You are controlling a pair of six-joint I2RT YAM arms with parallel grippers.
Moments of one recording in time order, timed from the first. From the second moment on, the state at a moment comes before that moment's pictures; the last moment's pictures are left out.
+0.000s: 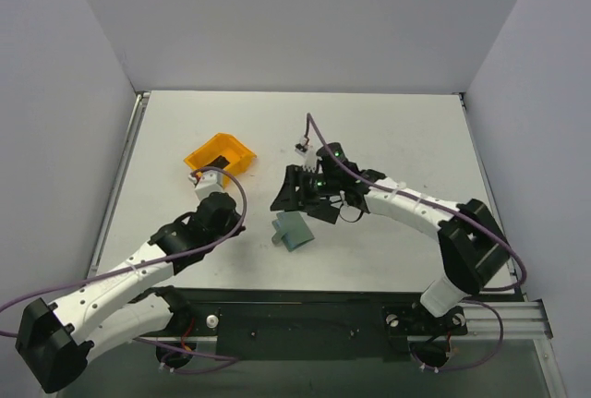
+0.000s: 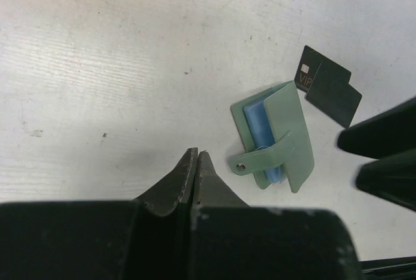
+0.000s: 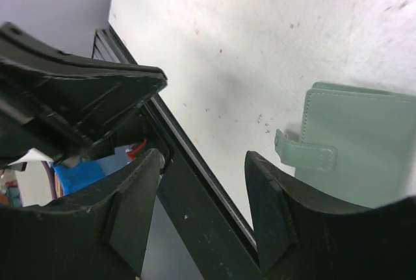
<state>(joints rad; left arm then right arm) -0.75 0.88 0.60 -0.46 -0.42 -0.89 0.74 1.67 1.02 -0.05 -0.55 0.70</state>
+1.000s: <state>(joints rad) -0.85 1.48 0.78 -0.04 -0.13 -0.70 0.55 1.54 0.78 -0.17 -0.31 0.59</state>
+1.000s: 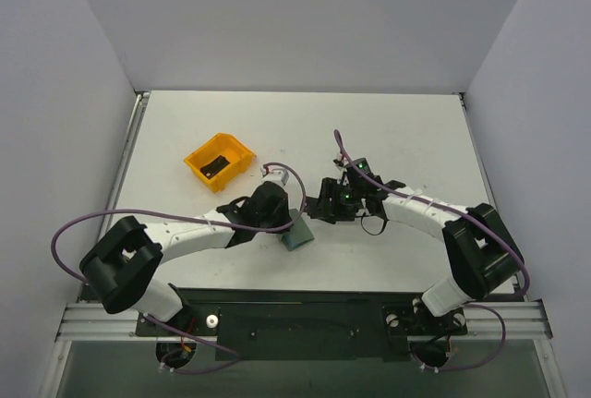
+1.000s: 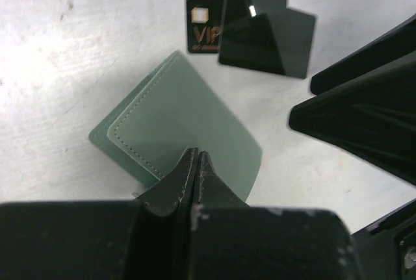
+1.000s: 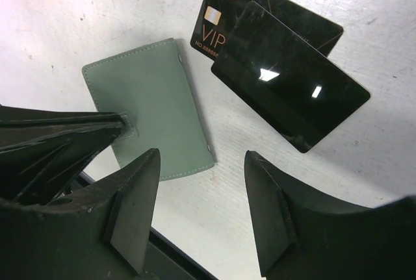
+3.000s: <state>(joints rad) -0.74 1.00 0.66 -0.38 -0.41 -0.82 1.12 1.70 1.11 -0.79 0.56 0.50</state>
